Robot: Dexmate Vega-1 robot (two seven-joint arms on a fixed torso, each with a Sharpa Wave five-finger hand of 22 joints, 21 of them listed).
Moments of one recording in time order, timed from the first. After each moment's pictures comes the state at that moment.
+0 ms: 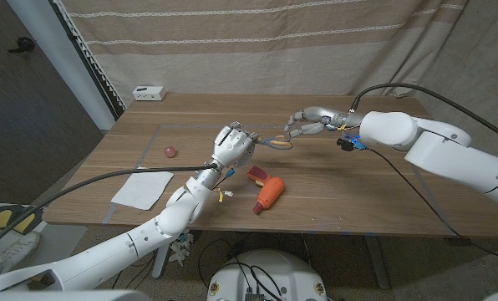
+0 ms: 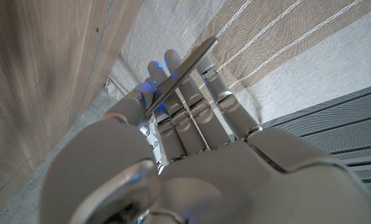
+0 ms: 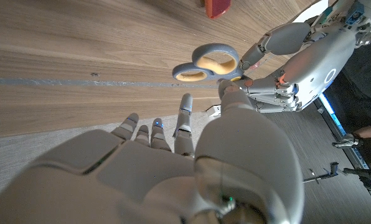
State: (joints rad) left arm 0.88 0.76 0.84 -1.75 1.36 0.42 0.72; left_hand 0.72 0.06 0.77 -0.14 0.23 0.96 -0.15 0.23 0.24 1.20 -0.21 0.24 0.35 1.19 -0.24 0.23 0.22 0.84 -0.10 0.67 0.20; right arm -0.78 -1.10 -0.50 -2.28 0.16 -0.42 0.26; right_hand 0.89 0.16 0.07 -0.14 0.48 0.34 0.15 0.46 0.46 -0.03 0.21 0.25 0.19 -0.17 0.16 0.18 0.18 -0.10 0.09 0.20 0.18
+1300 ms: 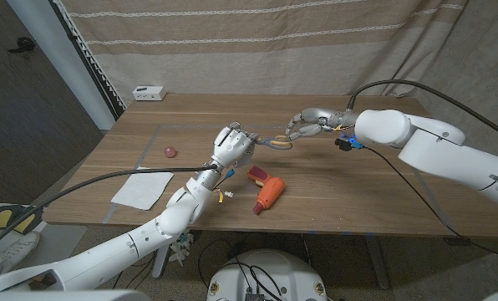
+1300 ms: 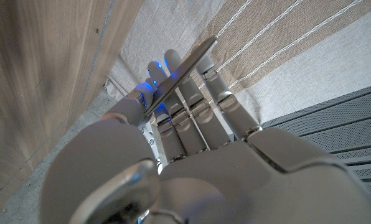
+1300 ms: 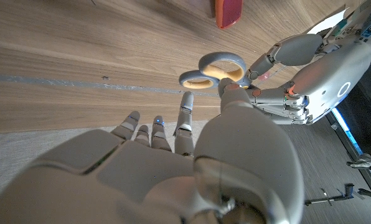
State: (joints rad) left arm 0.88 0.75 0.85 -1.74 1.35 0.43 0.73; left_hand 0.72 0.06 0.77 -0.14 0.23 0.96 -0.16 0.23 0.23 1.20 -0.21 0.24 0.34 1.19 -0.24 0.23 0.22 0.84 -0.10 0.68 0.20; right arm -0.73 -1.09 -0.56 -2.32 0.09 -0.54 0.30; right_hand 0.91 0.15 0.07 -0.14 0.51 0.37 0.15 0.47 0.48 0.00 0.21 0.25 0.19 -0.17 0.16 0.18 0.18 -0.07 0.08 0.21 0.18
